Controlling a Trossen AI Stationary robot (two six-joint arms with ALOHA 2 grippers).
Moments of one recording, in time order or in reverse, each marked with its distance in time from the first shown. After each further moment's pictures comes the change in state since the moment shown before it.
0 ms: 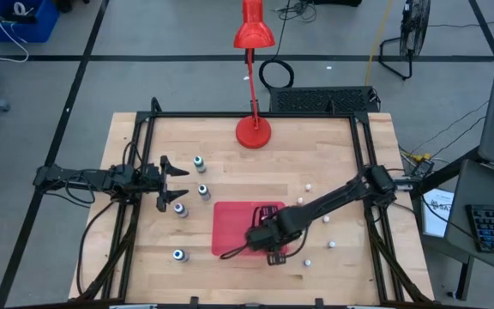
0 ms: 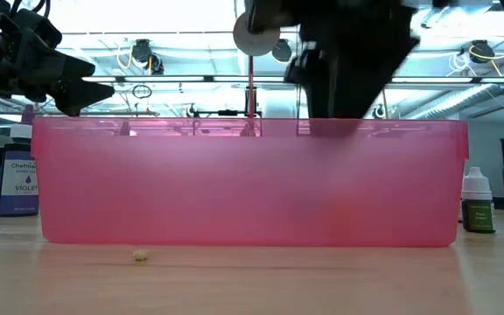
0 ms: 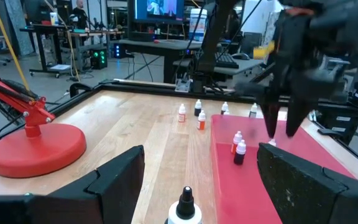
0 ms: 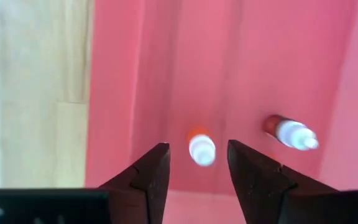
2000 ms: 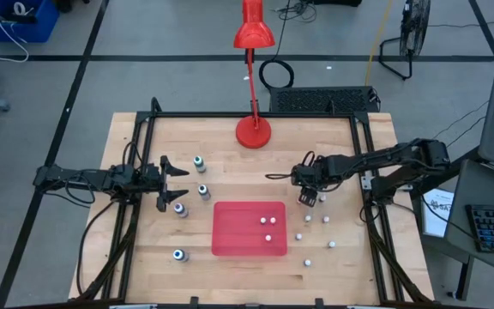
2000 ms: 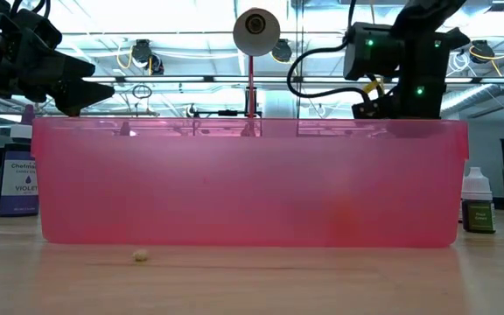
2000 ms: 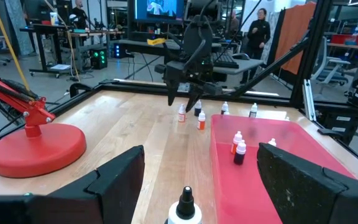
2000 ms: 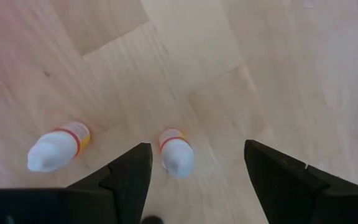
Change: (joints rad) left arm 0.000 0.000 0.000 0.000 0.000 0.000; right arm -0.432 -0.567 -0.835 0.168 0.149 0.124
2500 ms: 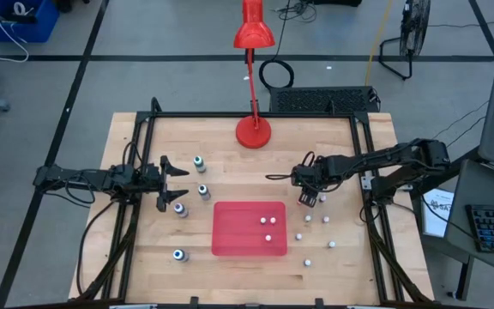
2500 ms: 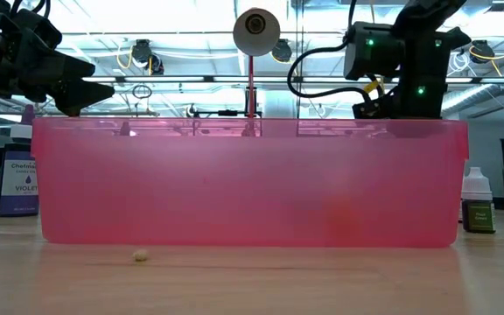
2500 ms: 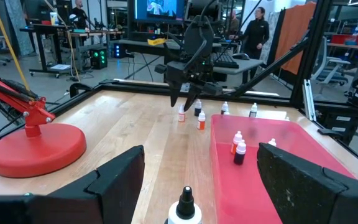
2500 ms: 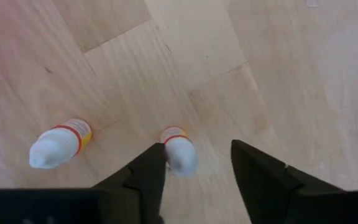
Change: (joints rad) left arm 0.000 0.000 0.000 0.000 0.000 0.000; right arm 0.001 0.000 0.000 -0.002 0.000 -0.001
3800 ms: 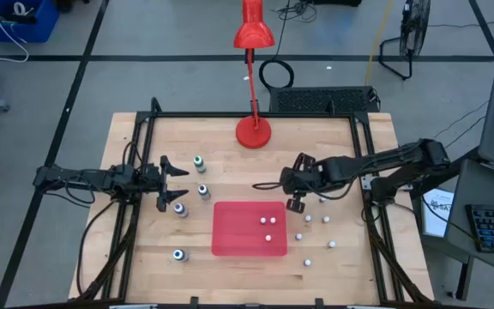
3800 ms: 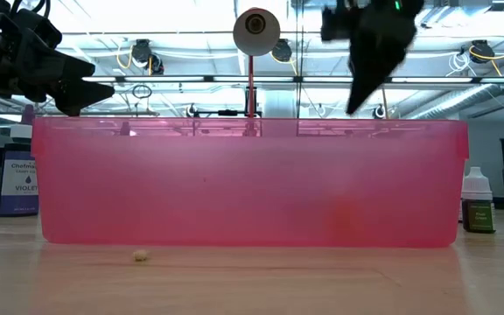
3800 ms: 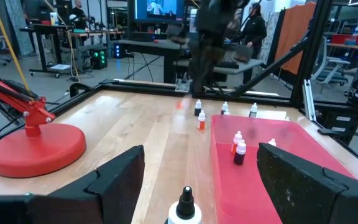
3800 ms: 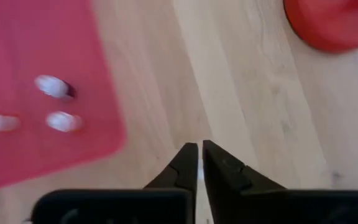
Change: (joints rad) left arm 0.000 0.000 0.000 0.000 0.000 0.000; right arm 0.177 0.017 0.368 -0.083 0.088 -0.062
